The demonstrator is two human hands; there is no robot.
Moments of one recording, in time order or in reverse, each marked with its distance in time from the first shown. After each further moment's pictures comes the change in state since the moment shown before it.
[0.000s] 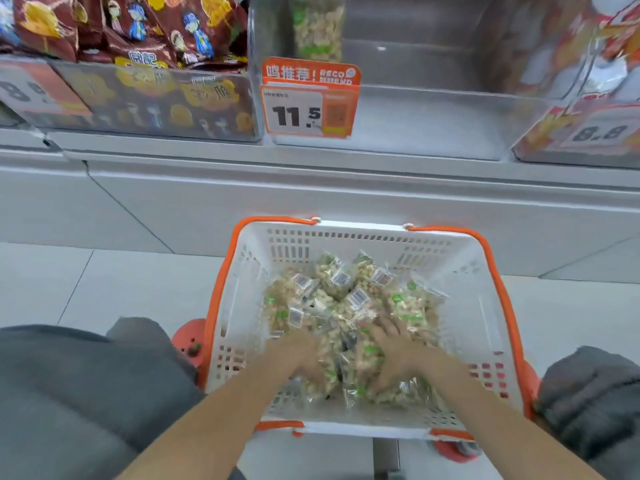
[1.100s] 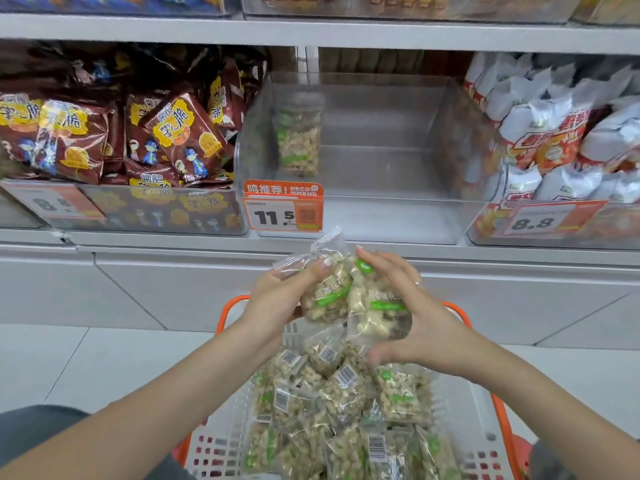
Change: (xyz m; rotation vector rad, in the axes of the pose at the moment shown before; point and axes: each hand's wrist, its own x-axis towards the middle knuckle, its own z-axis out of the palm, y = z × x) left_hand -0.129 0.059 -0.145 -1.385 0.687 0.535; right_hand -0.144 -0.050 -0.171 0.490 0.591 -0.656
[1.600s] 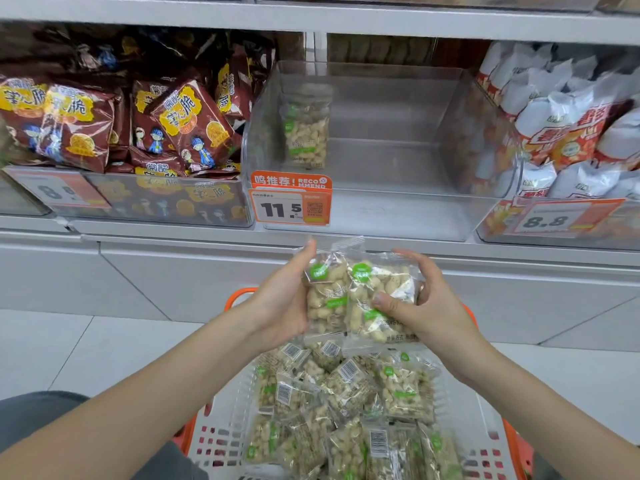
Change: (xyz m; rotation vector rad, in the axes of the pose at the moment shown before) left_hand -0.003 0.012 -0.004 -0.196 -0.379 -0.344; right_hand -0.005 -0.013 0.007 0.296 0.403 0.249
